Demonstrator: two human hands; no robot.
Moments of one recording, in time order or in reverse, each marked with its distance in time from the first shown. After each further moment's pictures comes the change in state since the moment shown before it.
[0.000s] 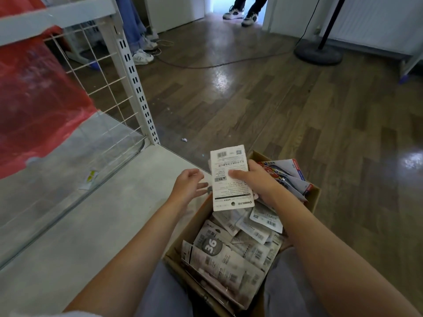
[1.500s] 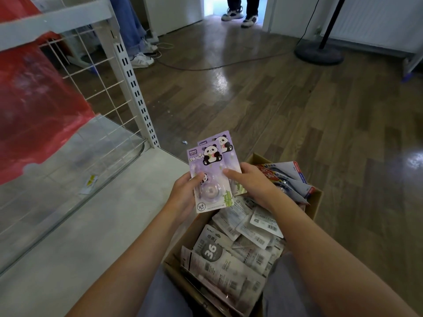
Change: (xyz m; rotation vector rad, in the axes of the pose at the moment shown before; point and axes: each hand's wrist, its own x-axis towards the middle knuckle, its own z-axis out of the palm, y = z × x) left_hand 0.004 -0.004 -0.001 -0.316 -0.136 0.041; right_hand 0.005 -0.002 0.006 -0.079 0.005 -0.087
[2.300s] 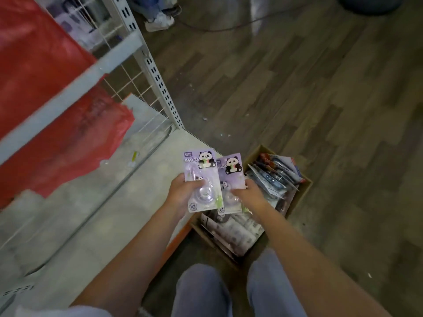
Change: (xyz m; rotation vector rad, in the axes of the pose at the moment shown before) left_hand -0.113 0.126 0.033 0.232 0.362 -0.290; right_hand -0.096 -0.076 0.000 0.094 -0.034 0.431
